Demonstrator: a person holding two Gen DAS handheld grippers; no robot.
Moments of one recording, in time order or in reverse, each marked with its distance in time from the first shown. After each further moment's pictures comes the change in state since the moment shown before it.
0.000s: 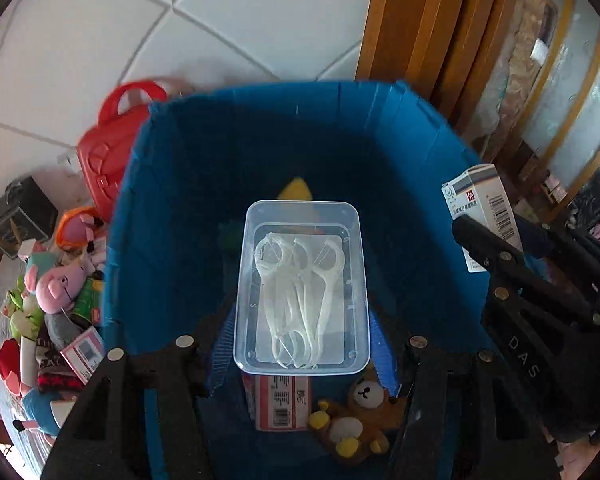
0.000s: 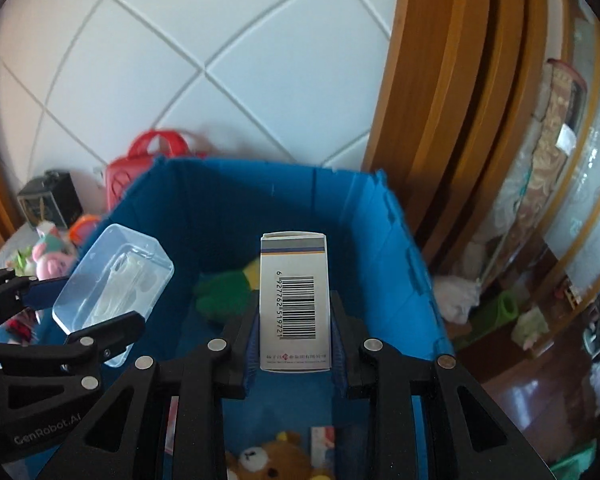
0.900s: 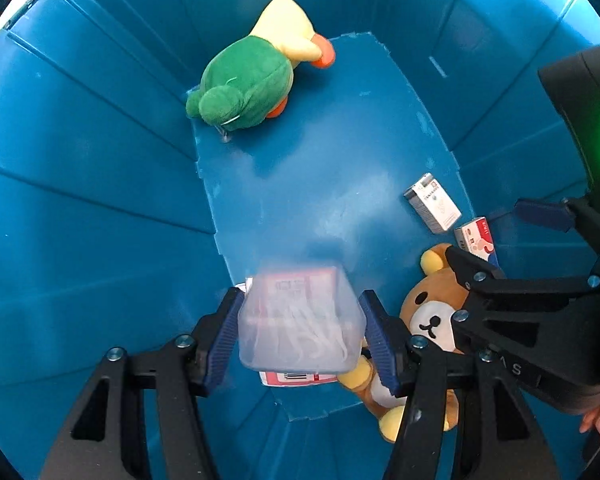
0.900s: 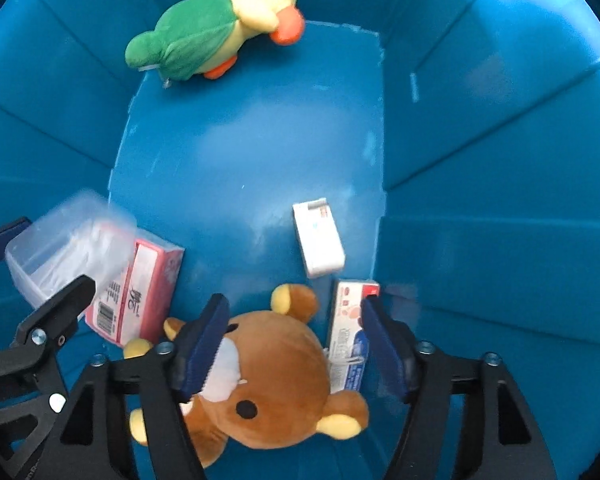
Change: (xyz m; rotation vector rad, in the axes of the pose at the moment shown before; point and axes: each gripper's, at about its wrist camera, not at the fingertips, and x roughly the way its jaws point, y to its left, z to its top) left arm 0.140 -0.020 -0.062 0.126 0.404 0.112; right arm 0.184 -0.006 -0.126 -0.033 0.732 0.099
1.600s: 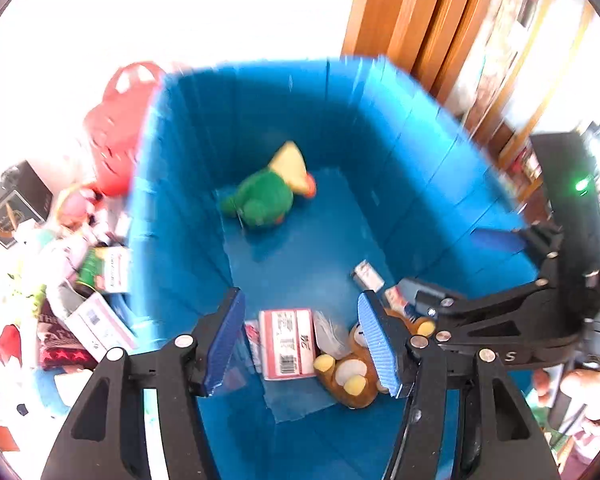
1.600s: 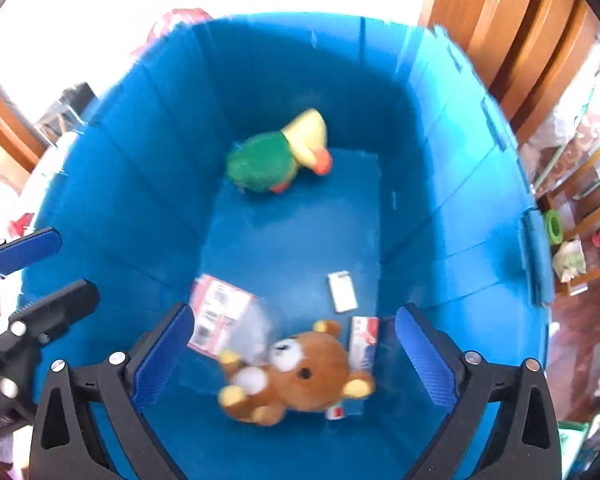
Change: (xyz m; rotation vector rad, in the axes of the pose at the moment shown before) left arm -0.191 0.084 -0.092 -0.080 -0.459 -0.192; right arm -0.163 0.040 -0.045 -0.006 -0.360 0.081
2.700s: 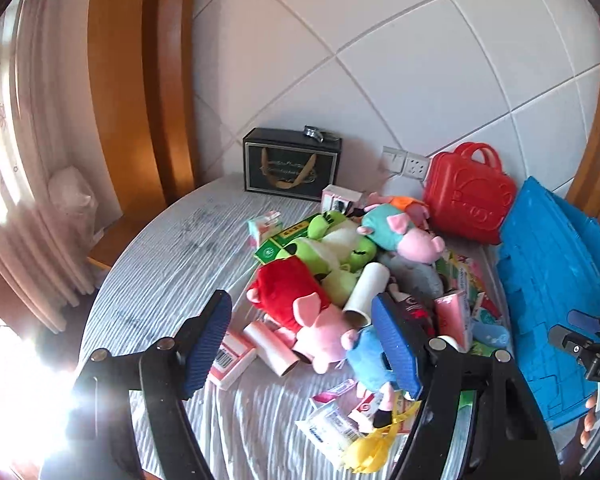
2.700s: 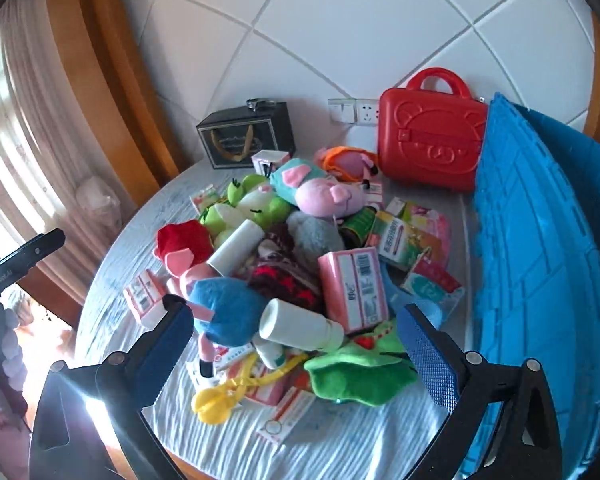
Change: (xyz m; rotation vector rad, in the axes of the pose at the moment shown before) left arm -0.173 0.453 -0.267 -0.451 -0.338 0.448; right arm 0.012 0.411 -0.049 -0.177 -0.298 0.269
